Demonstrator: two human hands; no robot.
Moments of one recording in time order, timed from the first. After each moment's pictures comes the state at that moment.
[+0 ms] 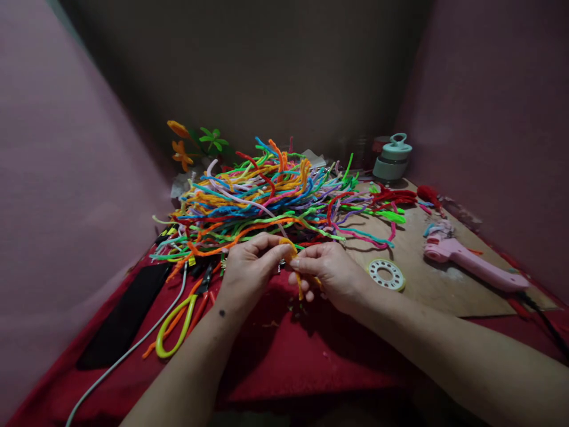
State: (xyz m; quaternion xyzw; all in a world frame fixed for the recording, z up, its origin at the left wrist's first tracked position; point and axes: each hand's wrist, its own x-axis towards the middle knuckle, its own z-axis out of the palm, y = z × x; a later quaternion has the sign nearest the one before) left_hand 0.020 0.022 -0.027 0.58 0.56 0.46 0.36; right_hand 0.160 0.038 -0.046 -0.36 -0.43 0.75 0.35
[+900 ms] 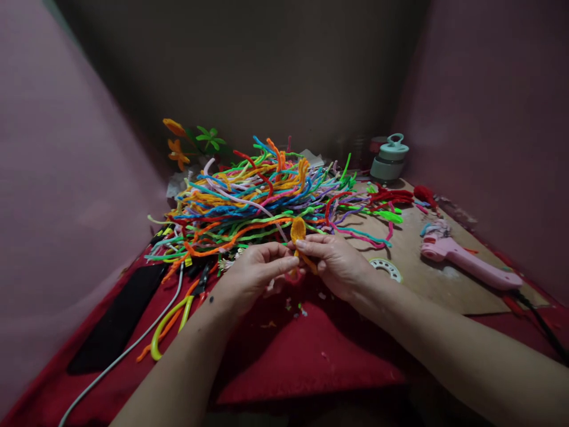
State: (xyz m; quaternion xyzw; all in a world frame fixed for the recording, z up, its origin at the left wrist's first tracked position) left_hand 0.013 0.026 -0.029 0.54 0.52 0.33 0.57; right_hand 0.162 0.054 -0.055 -0.29 -0.34 0.78 0.44
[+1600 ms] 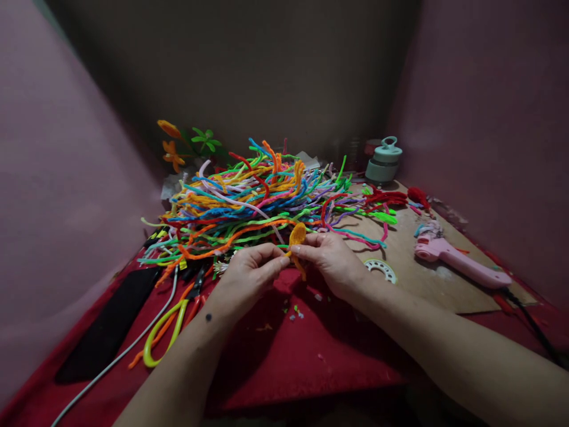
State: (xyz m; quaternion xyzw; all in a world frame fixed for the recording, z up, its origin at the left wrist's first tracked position) left_hand 0.018 0.021 -0.020 0.60 0.57 0.36 0.43; right_hand 0.164 0.055 -0.052 -0.37 -0.46 0.68 0.43
